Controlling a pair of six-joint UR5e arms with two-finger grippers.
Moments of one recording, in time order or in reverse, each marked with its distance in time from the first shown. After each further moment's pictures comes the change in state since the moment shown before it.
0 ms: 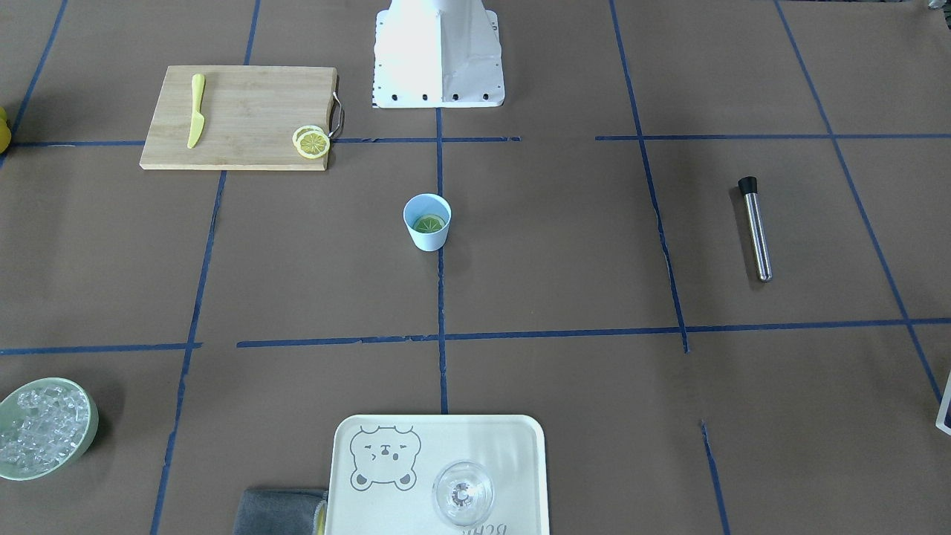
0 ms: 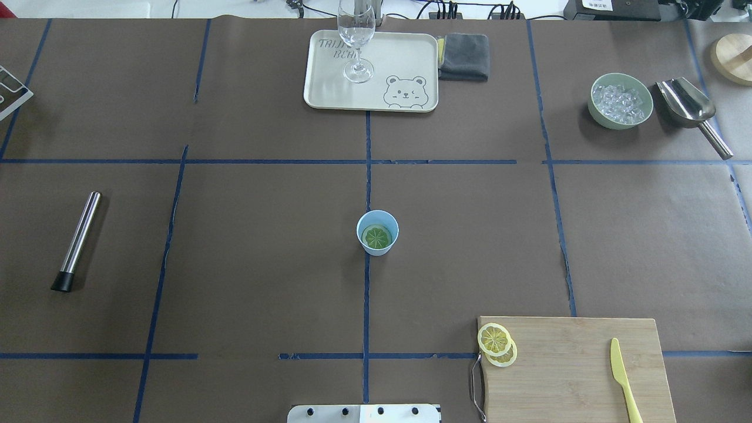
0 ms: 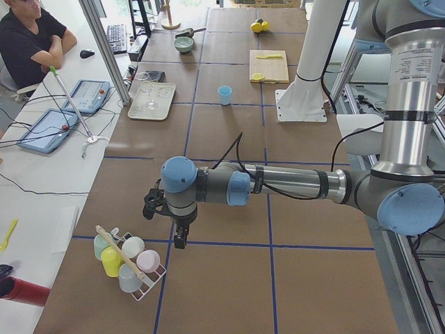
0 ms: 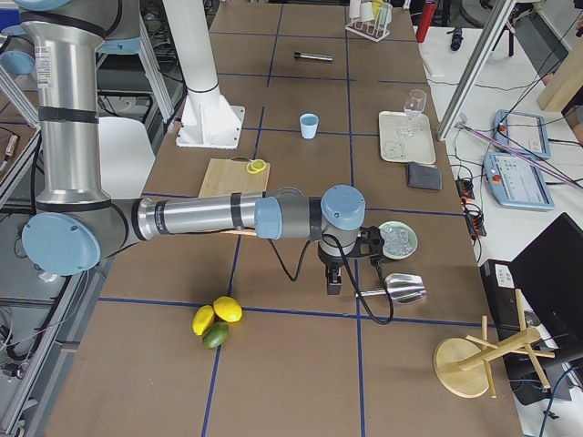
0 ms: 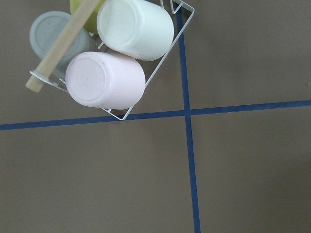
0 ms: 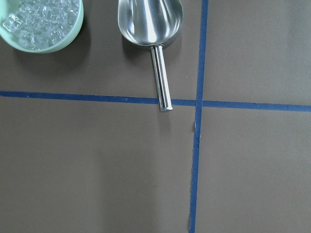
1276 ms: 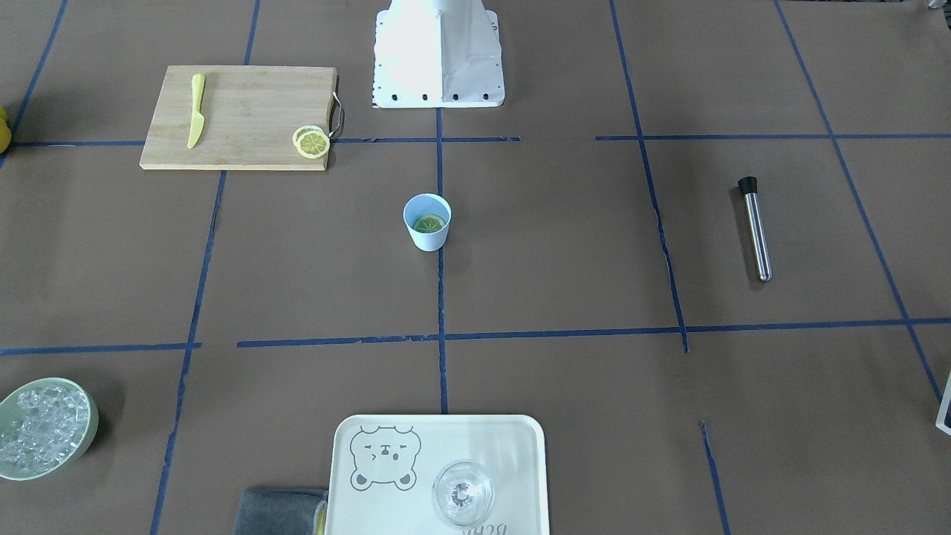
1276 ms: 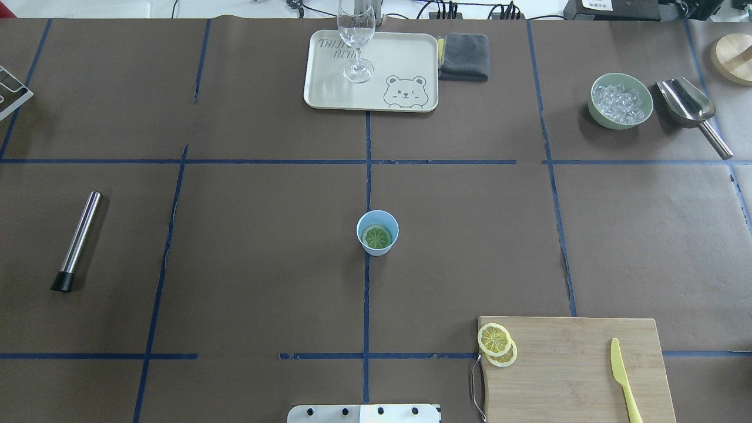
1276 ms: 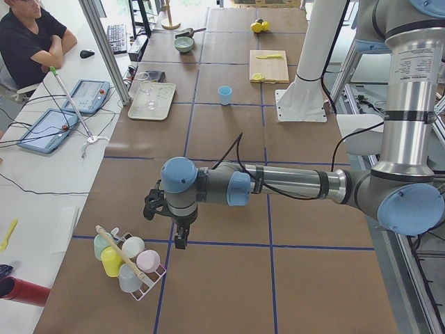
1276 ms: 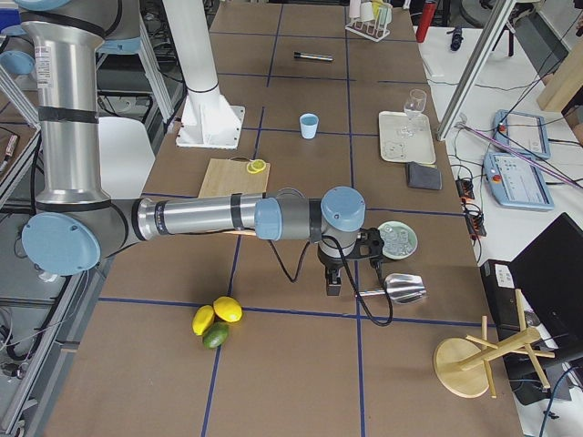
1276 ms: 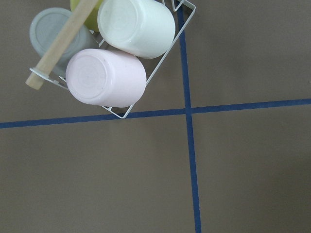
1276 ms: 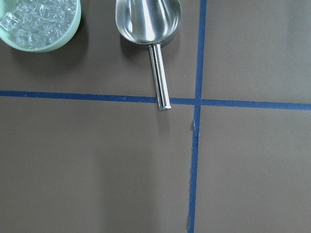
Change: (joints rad) left arm 0.001 0.001 -0.002 0.005 -0.001 -0.001; right arm 0.000 0.000 -0.005 0.000 0.000 -0.003
